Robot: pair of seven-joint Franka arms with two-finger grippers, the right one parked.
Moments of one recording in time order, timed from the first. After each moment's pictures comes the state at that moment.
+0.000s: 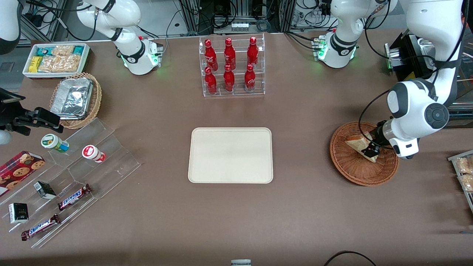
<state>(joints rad) 0.05 0.25 -0.01 -2.17 -0.06 2.29 -0.97</state>
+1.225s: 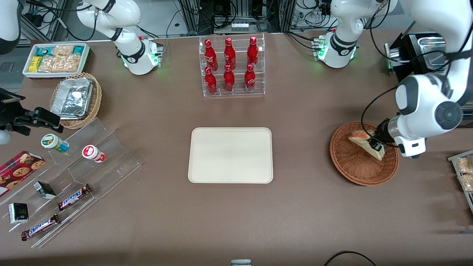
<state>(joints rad) 0.00 0.15 -0.03 -1.99 -0.03 1.95 -0.99</state>
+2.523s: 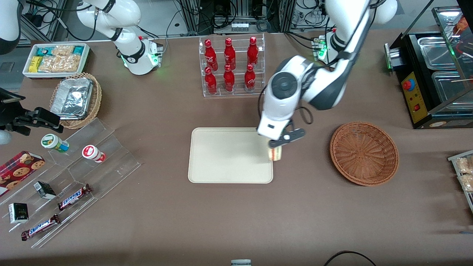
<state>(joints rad) -0.65 0.42 -0.04 -1.69 0.02 2.06 -1.01</state>
